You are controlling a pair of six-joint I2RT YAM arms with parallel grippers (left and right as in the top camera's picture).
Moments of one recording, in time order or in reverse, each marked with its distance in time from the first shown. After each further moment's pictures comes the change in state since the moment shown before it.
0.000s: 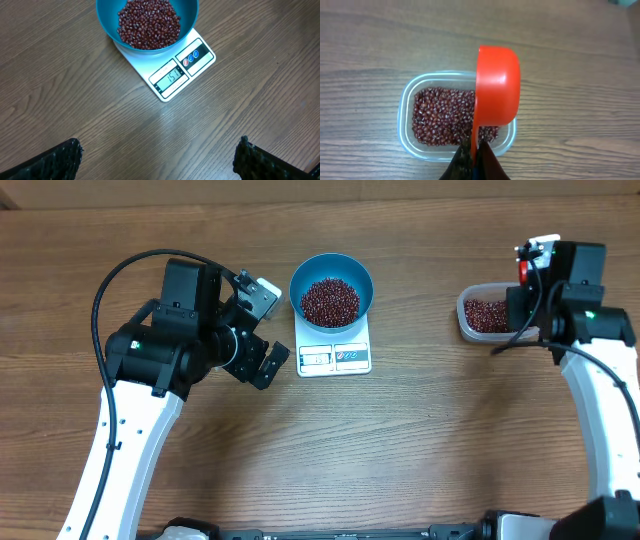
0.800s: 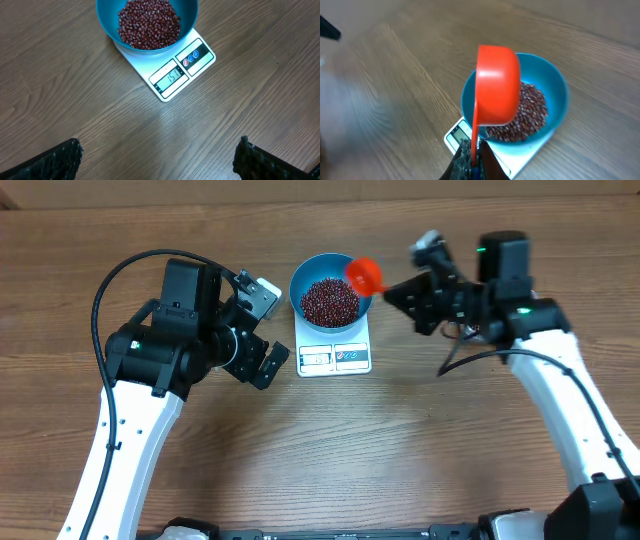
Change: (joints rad) left arm 0.000 0.000 0.000 0.000 0.000 0.000; right arm 0.281 0.067 0.000 0.175 -0.834 -0.039
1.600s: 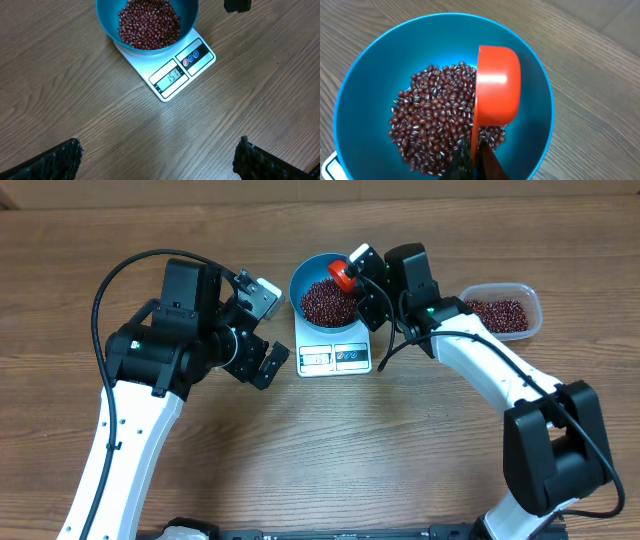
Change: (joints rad) left arm 0.000 0.000 0.000 0.000 0.000 0.000; right arm 0.214 0.288 0.000 0.288 0.520 -0.017
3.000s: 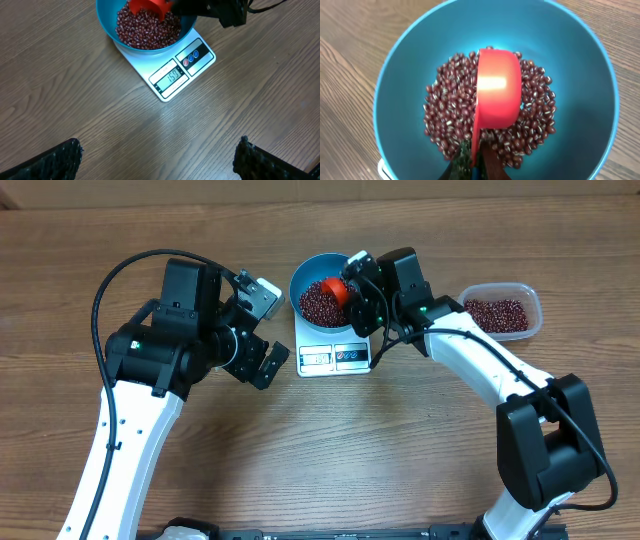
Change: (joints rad) left arm 0.000 0.000 0.000 0.000 0.000 0.000; right arm 0.018 0.032 0.026 -0.071 -0.088 0.216
